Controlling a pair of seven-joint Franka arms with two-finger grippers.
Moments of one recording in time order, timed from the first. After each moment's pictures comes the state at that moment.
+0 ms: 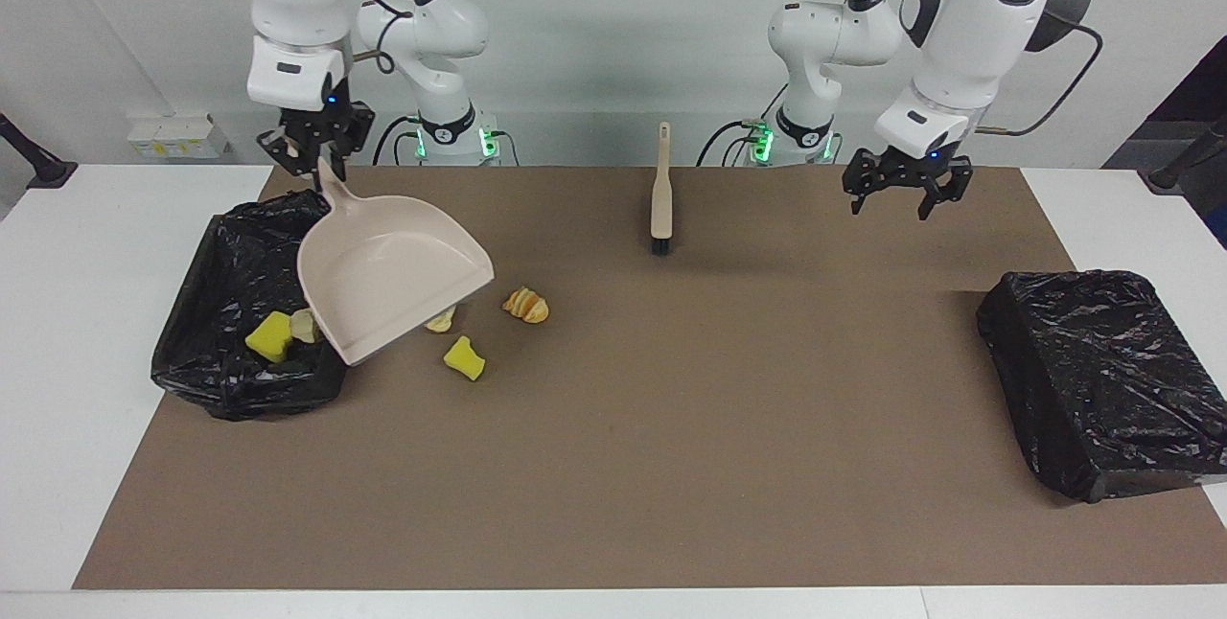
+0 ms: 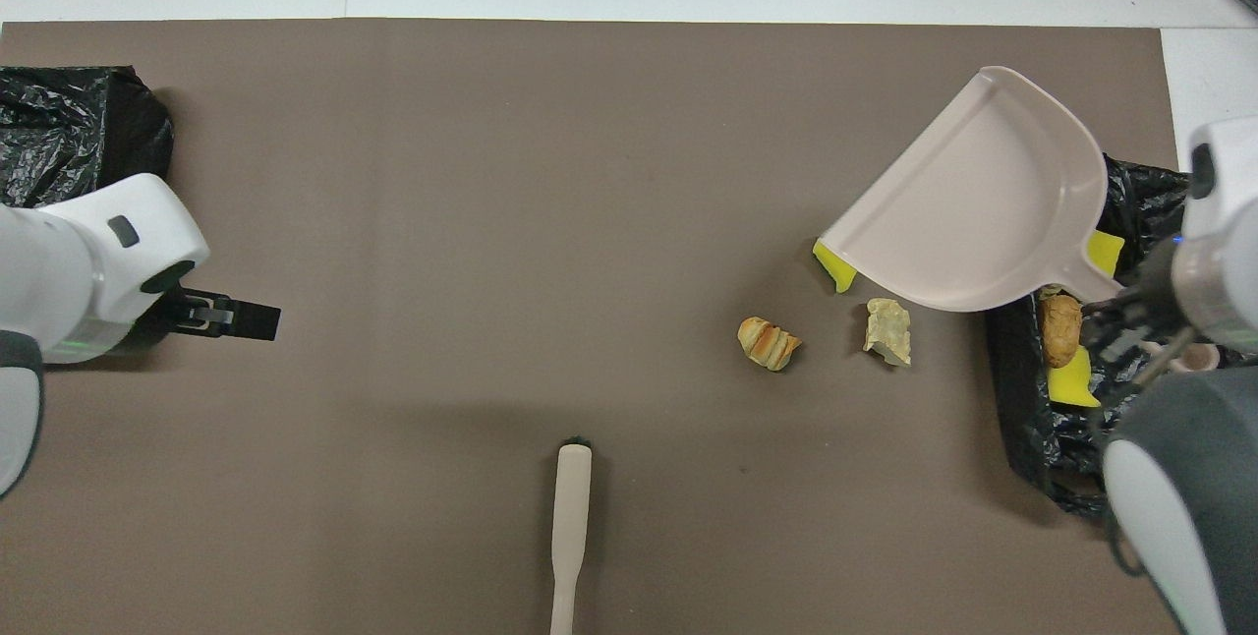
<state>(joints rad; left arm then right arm) -0.21 -0.16 0.04 -1.92 0.05 1.79 0.05 0.01 -0.13 0.16 -1.79 -0.20 1.66 -0.50</state>
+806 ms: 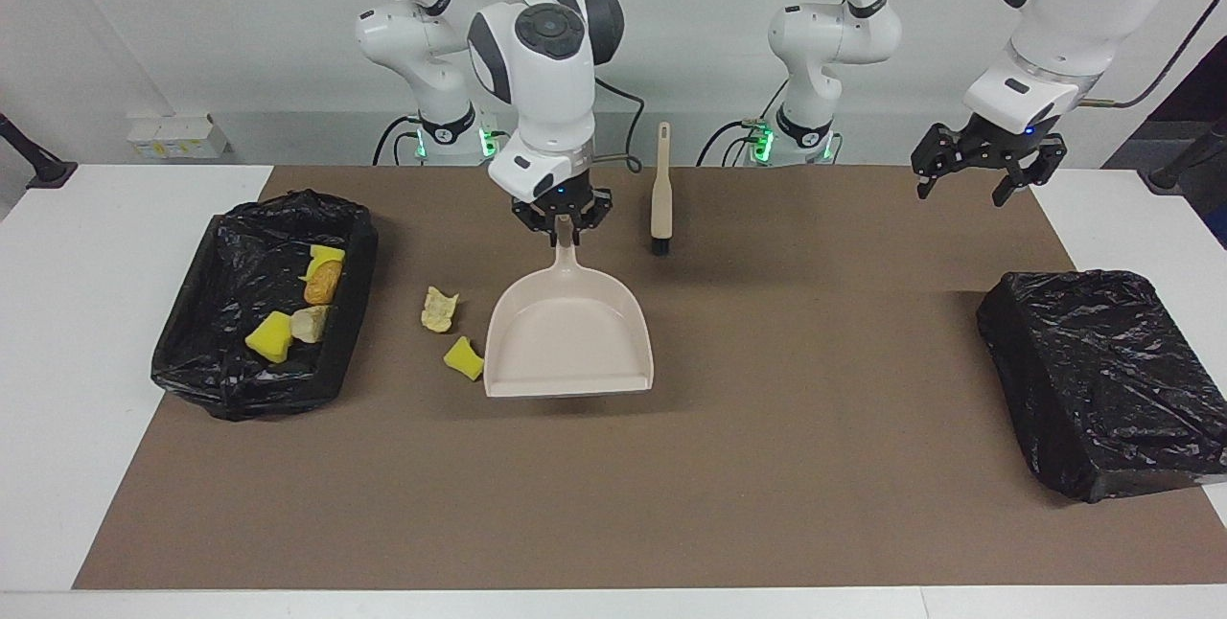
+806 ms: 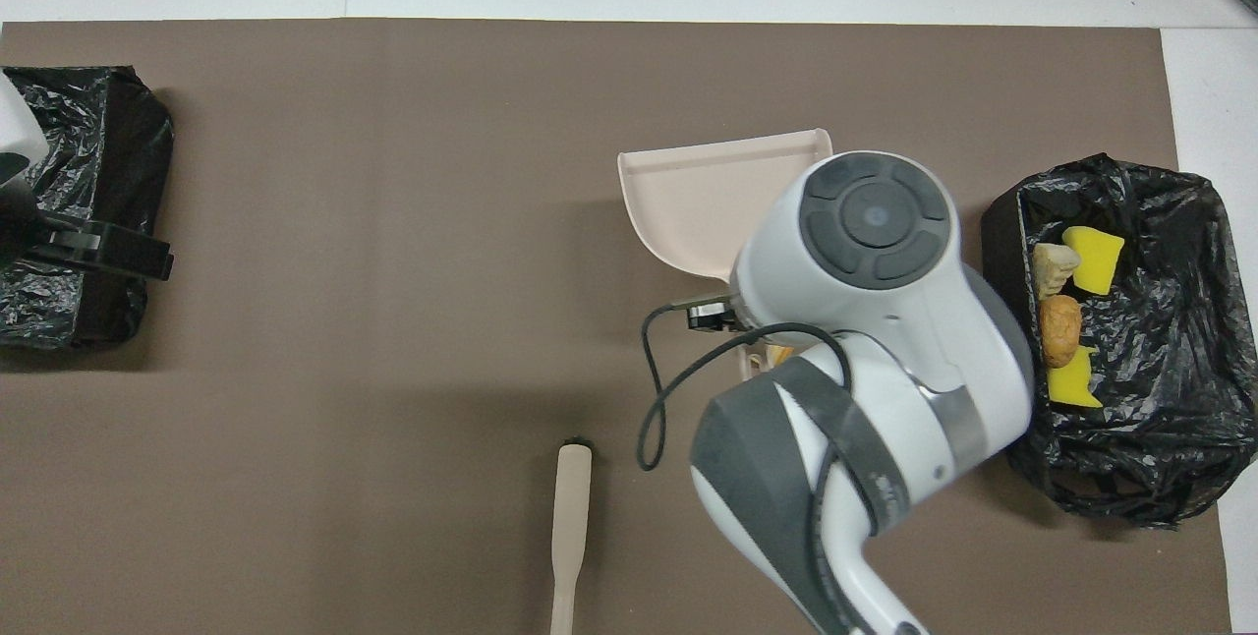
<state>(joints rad) -0.14 0.00 0.04 -1.57 0.02 1.57 0.13 0.40 0.22 0.16 -1.68 -0.01 1.87 0.54</state>
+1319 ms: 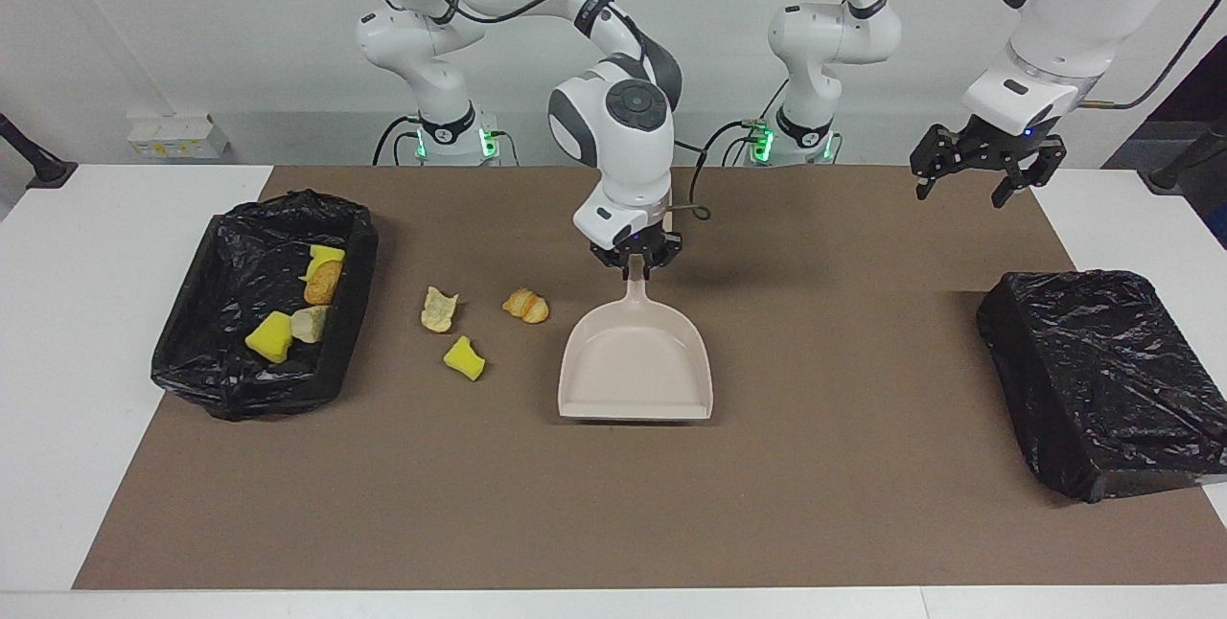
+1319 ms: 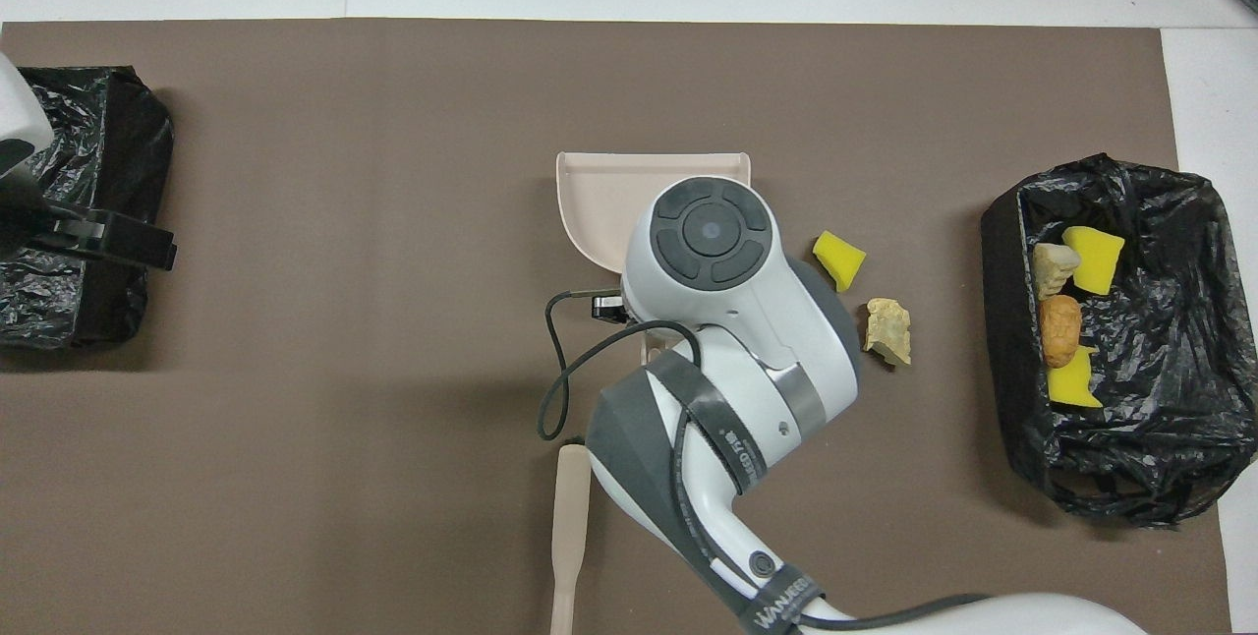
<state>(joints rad) -0.14 0.00 0.03 -1.56 0.02 1.56 0.13 0.52 0.41 0.16 -1.60 0.00 2.00 0.70</state>
